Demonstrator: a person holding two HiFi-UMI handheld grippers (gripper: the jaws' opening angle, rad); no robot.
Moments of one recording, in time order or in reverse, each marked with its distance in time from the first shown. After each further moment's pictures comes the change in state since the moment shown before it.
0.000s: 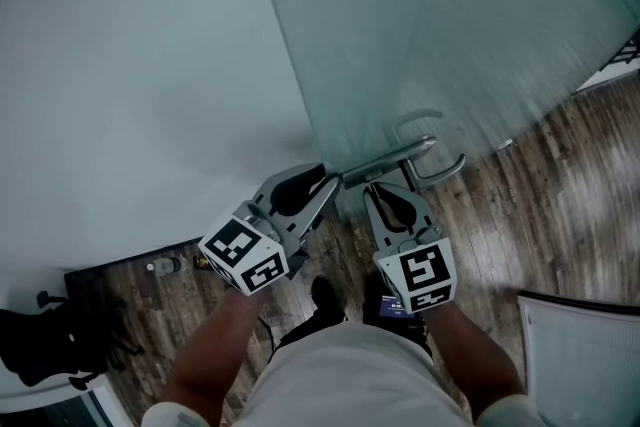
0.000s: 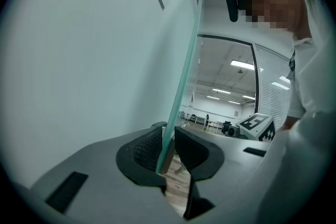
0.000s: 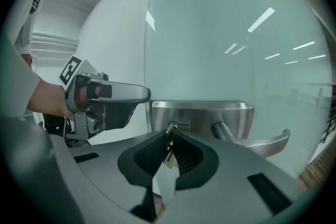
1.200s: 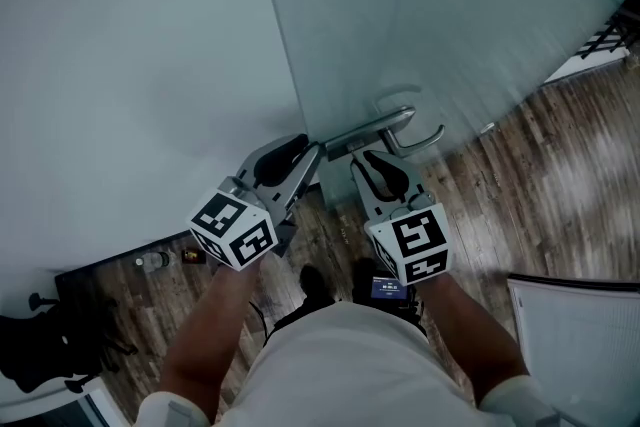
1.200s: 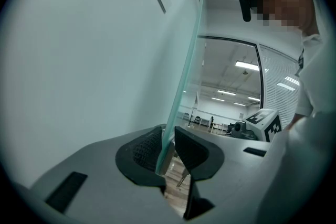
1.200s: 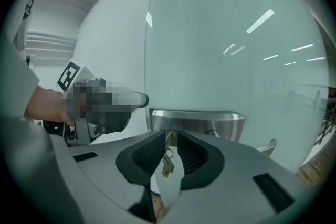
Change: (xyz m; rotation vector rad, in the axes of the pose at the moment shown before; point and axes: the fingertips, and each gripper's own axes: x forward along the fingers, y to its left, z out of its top) left arm -0.002 0.000 0.004 -0.011 -0.025 0.045; right arm -0.015 -0.006 0.013 -0.010 0.012 -0.023
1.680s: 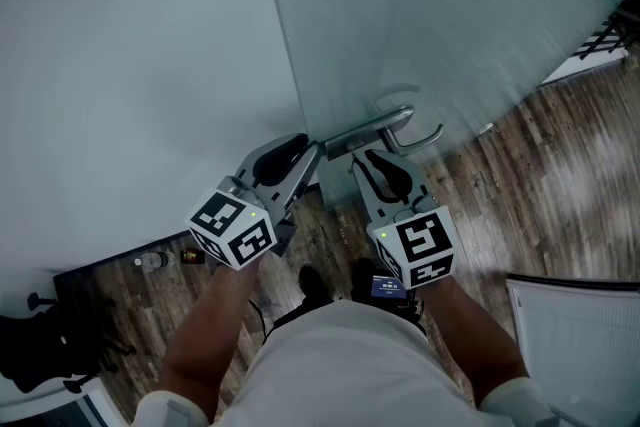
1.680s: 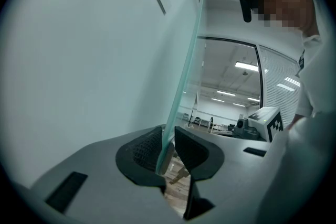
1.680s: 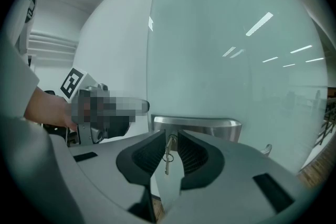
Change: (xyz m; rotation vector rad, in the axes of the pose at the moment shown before) left arm -0.001 -0.001 0.000 -0.003 -0.009 -0.007; right arm -0.010 0.001 0.011 -0.003 -0.033 0.000
